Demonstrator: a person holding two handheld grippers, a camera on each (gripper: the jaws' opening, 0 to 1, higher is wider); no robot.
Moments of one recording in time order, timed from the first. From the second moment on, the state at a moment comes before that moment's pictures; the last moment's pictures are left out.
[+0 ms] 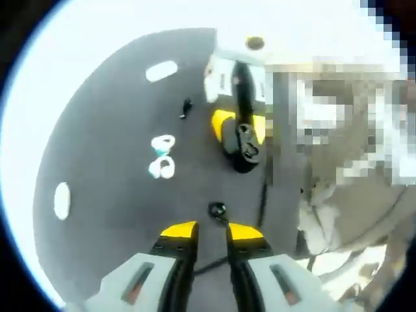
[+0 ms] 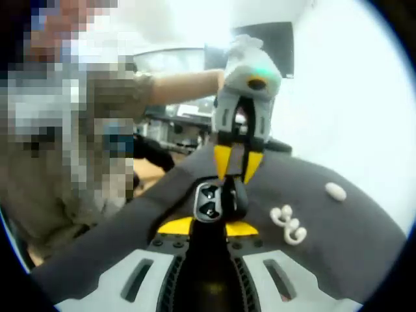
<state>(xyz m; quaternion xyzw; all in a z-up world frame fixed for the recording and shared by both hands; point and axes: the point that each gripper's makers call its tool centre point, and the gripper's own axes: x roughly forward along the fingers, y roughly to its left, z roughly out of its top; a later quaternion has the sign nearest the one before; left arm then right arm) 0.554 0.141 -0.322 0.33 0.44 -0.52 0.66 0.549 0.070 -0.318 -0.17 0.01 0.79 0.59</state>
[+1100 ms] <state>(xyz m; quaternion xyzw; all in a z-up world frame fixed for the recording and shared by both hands) 0.557 0.121 -0.325 0.26 0.38 -0.59 0.66 0.546 0.068 -0.317 -0.17 0.01 0.79 0.59</state>
